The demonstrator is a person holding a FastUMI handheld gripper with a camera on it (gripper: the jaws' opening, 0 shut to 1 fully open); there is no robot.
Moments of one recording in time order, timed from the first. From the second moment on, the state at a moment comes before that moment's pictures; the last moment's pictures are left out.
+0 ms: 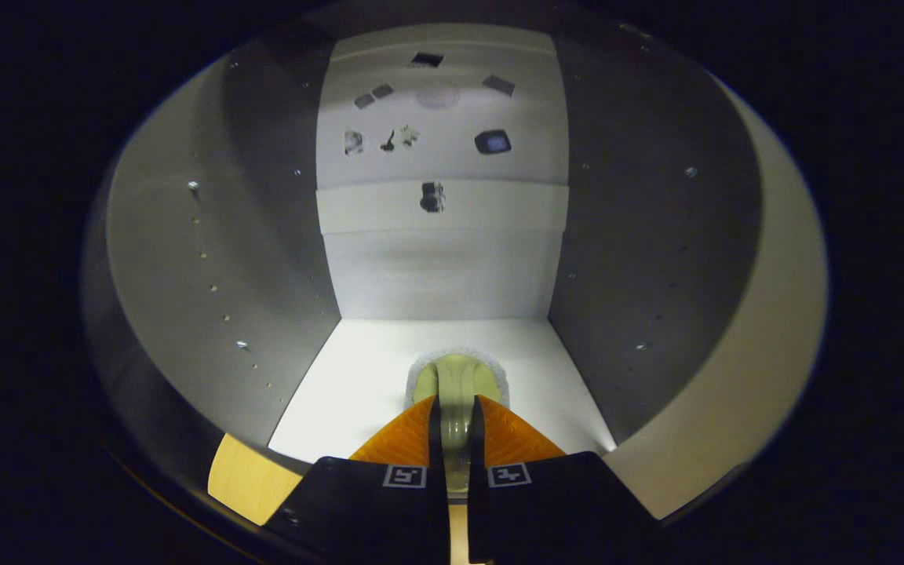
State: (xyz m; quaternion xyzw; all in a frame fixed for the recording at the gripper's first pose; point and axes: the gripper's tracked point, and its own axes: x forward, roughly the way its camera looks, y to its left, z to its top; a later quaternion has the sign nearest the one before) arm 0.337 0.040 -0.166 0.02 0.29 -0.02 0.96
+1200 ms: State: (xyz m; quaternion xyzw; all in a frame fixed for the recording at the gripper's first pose) arm 0.373 0.040 -0.116 0.01 0.19 -0.05 0.98
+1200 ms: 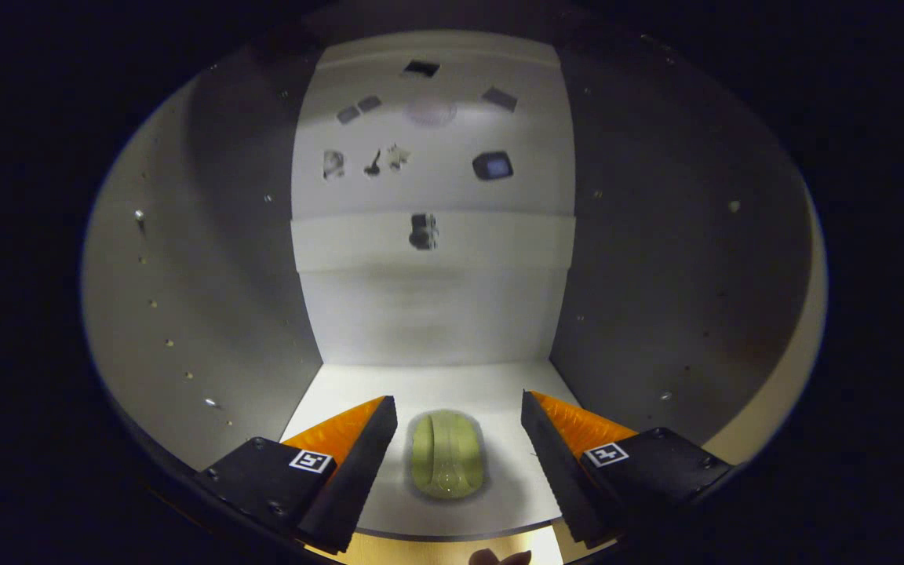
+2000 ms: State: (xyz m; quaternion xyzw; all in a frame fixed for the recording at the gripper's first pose) arm 0.131 0.025 0.086 -0.03 -0.06 -0.07 1.00
